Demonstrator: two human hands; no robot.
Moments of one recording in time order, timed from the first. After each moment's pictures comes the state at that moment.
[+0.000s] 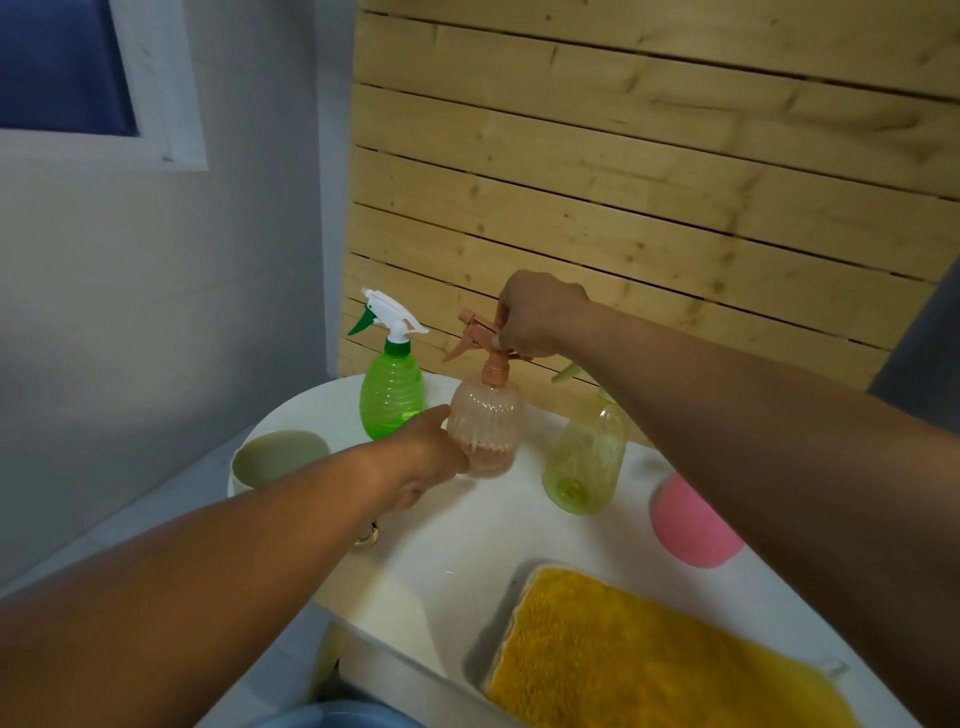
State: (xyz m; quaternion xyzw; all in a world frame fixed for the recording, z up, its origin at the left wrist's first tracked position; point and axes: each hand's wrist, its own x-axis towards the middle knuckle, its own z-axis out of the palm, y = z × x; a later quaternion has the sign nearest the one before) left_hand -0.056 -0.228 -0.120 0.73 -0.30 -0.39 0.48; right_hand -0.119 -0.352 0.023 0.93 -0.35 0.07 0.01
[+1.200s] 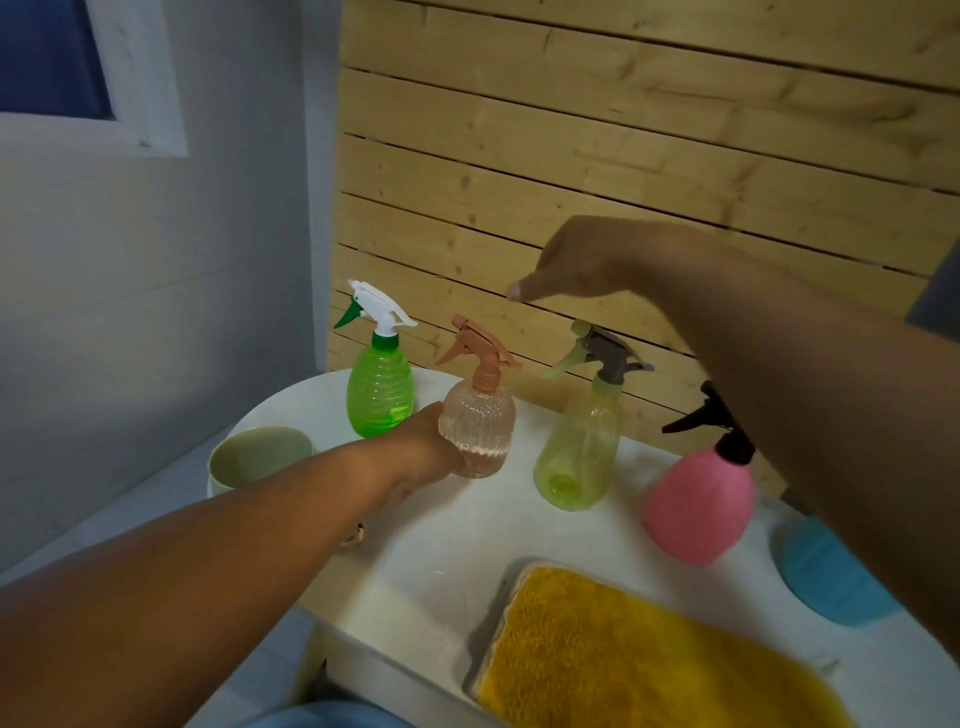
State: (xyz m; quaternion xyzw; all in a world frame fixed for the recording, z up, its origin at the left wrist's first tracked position) left_hand -0.078 -0.213 -0.093 0.72 -0.37 -0.39 0.43; right_hand -0.156 -0.367 0.085 0.93 -0.36 -0.01 0.02
